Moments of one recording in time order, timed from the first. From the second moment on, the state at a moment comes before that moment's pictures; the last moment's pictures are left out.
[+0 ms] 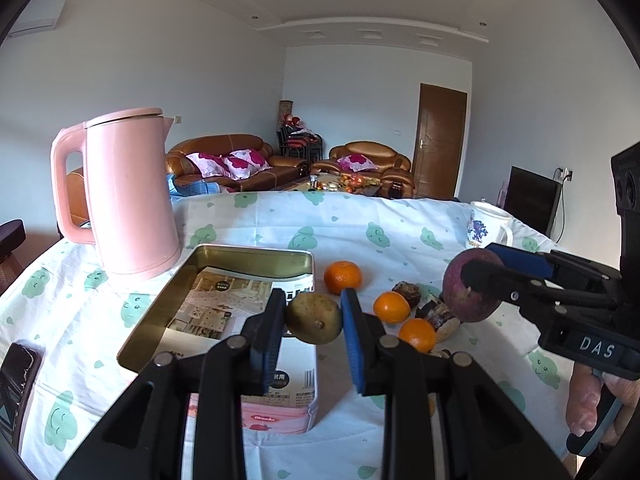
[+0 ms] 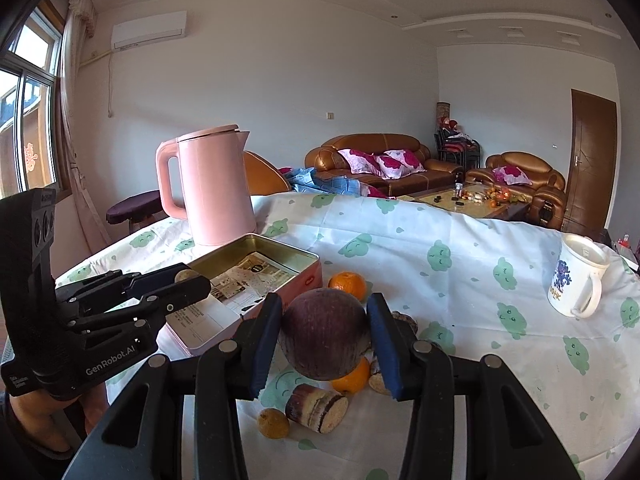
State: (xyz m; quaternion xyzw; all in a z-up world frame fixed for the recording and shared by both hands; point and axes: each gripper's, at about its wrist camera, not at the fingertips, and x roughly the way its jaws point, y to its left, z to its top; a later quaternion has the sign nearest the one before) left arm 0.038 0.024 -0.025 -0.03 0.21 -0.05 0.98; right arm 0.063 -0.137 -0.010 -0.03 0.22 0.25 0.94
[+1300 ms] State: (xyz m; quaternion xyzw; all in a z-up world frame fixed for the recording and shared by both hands) left arm 0.092 0.097 -0.036 -0.03 0.26 0.01 0.97; right arm 0.107 -0.033 0.007 -0.09 0.23 0.33 0.91
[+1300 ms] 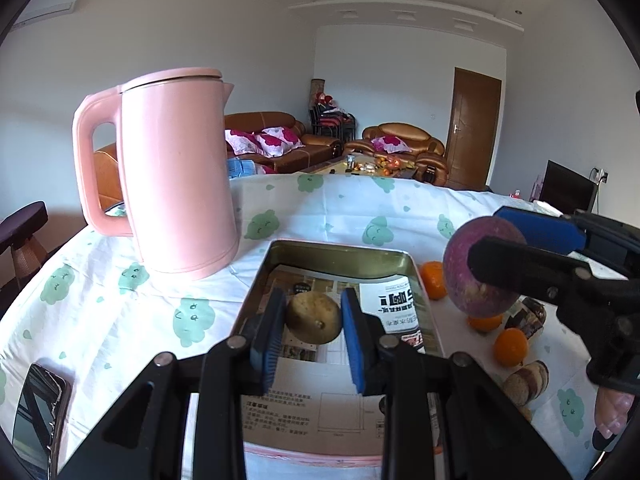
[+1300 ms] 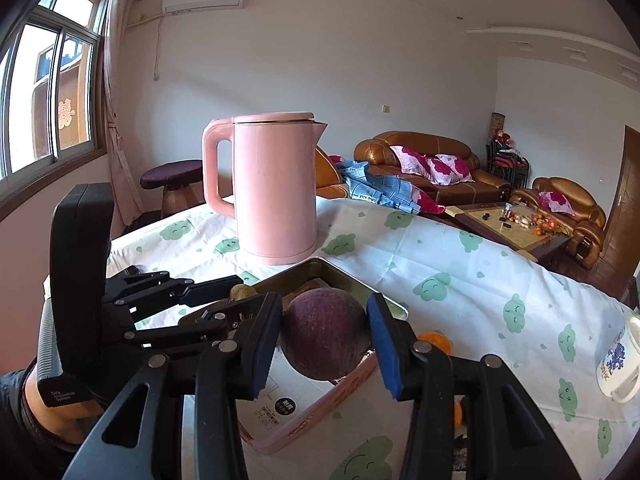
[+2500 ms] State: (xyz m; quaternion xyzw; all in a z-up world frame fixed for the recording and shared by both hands) left arm 0.127 0.118 -0.064 -0.05 0.33 0.00 0.94; right arm 0.150 0.010 -0.042 -0.12 0.29 0.33 0.89
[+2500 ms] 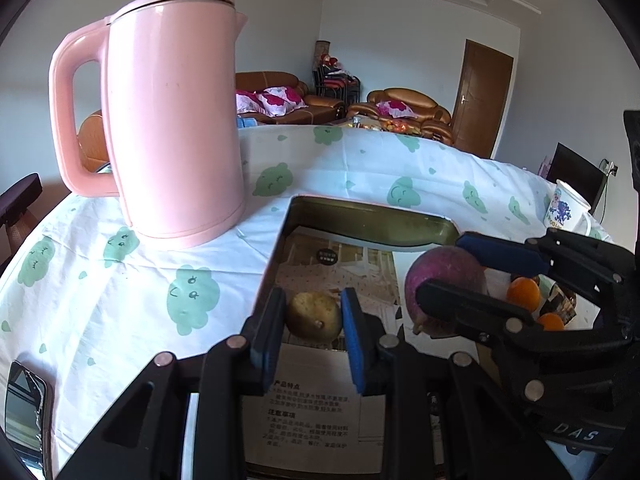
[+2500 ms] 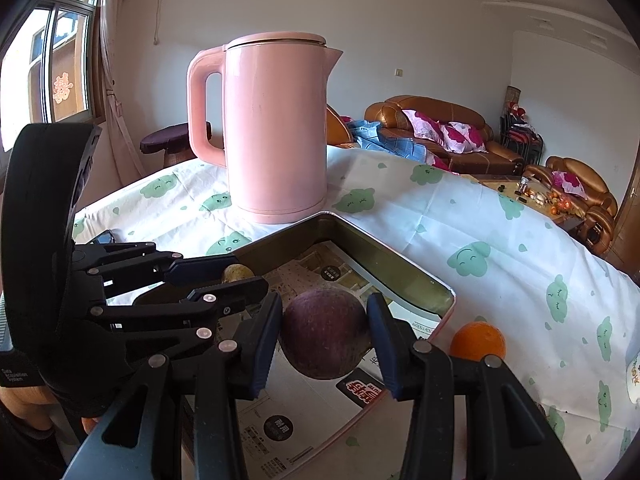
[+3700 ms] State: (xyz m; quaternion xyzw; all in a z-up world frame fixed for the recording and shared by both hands) left arm 0.051 0.096 -0.042 -0.05 0.21 0.03 0.97; right arm 0.088 -0.114 -0.032 -0.06 0.28 0.22 0.93
